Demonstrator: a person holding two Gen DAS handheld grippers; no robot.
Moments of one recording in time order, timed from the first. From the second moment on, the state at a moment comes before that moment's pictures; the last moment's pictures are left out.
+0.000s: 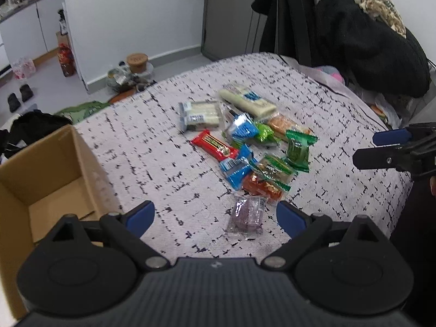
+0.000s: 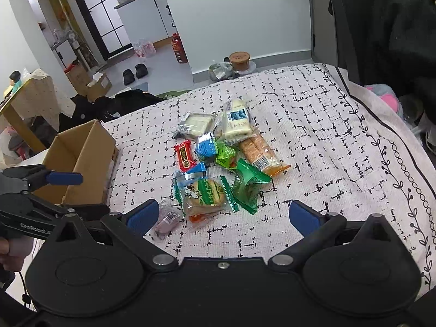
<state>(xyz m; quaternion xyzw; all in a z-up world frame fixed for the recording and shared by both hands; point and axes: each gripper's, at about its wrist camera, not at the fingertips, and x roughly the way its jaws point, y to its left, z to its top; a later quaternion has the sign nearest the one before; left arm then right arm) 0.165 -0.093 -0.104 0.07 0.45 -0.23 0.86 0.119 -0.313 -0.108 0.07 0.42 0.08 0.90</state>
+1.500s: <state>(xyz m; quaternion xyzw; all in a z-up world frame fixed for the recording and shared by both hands) 0.205 -0.119 -0.156 0.01 0.46 -0.19 0.87 0.172 -0.312 -0.187 0.15 0.41 -0.01 0.90</state>
